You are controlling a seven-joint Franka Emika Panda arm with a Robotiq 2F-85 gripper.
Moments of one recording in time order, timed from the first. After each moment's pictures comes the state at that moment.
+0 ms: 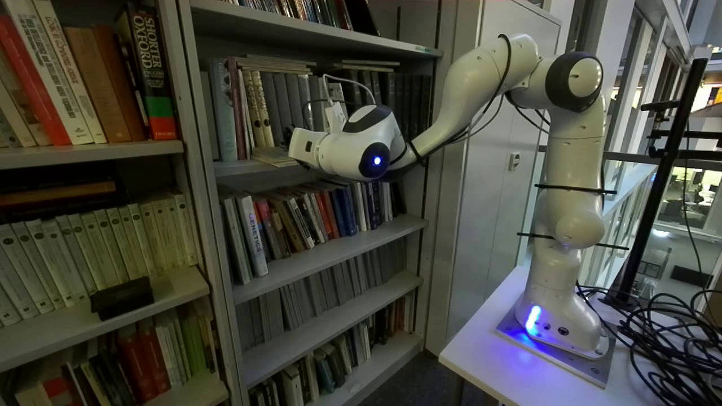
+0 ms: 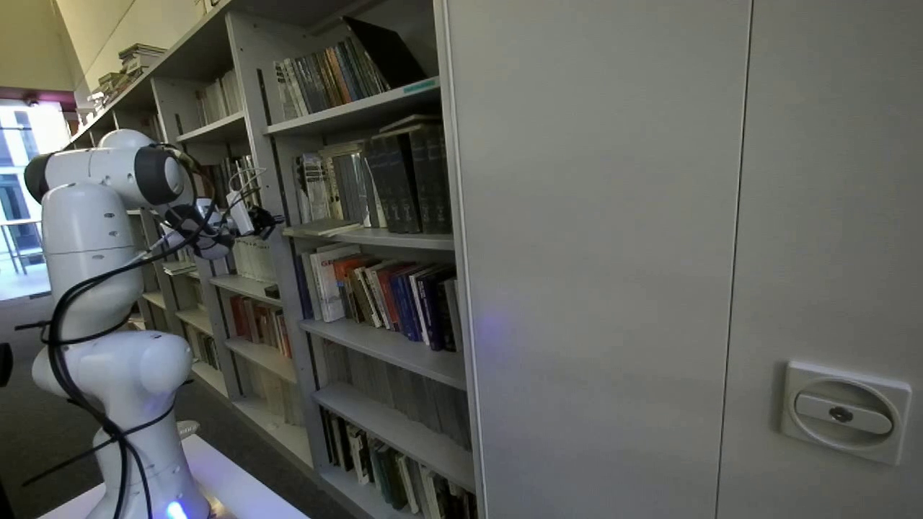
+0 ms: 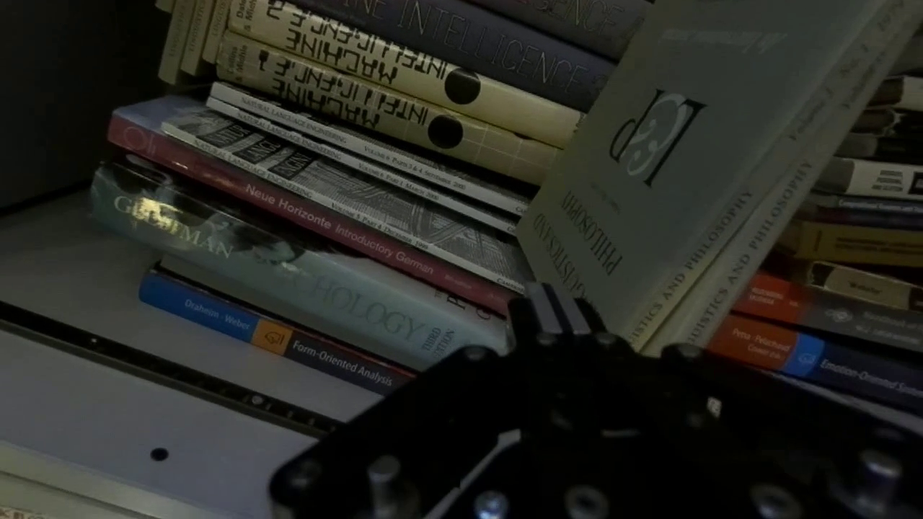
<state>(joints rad) 0.43 0.09 0.45 -1.95 -1.93 2.15 0.12</state>
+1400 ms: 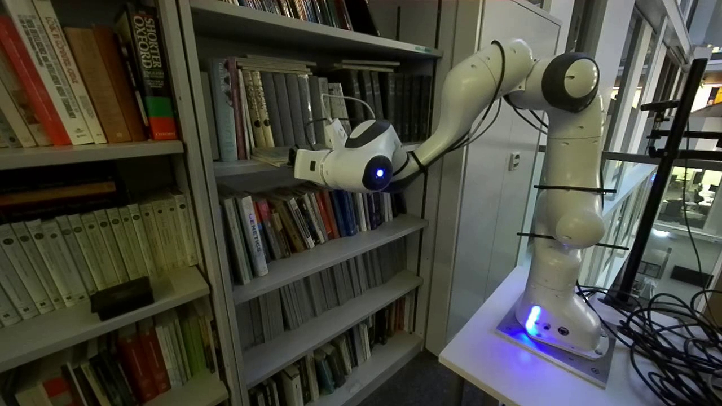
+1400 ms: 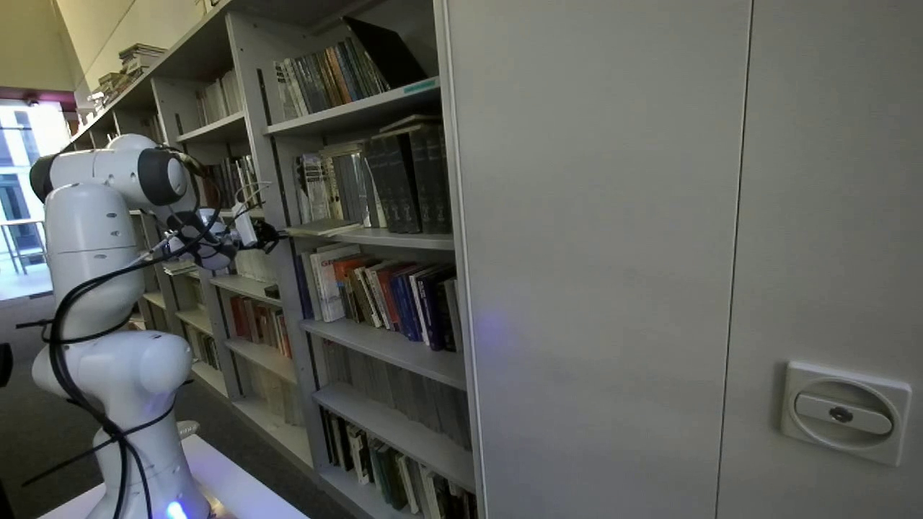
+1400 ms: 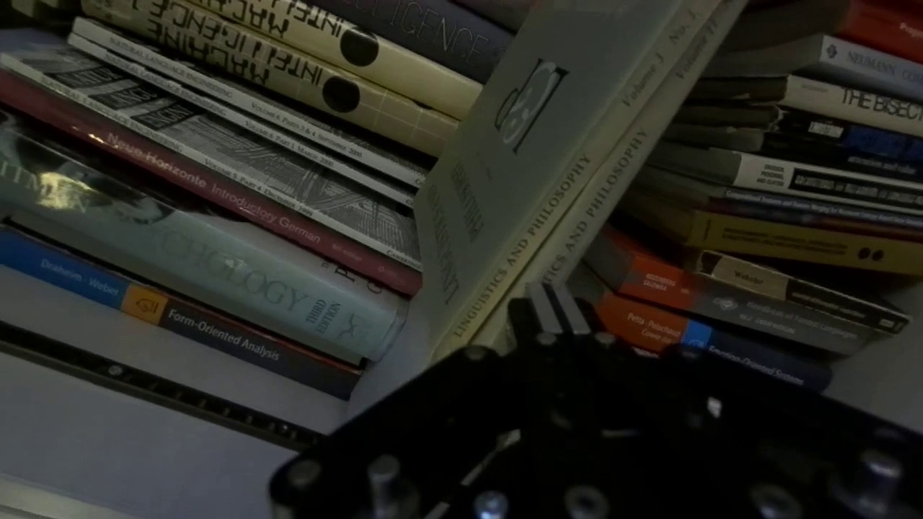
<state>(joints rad) 0.43 0.10 0.43 -2.00 -1.89 2.17 0.07</state>
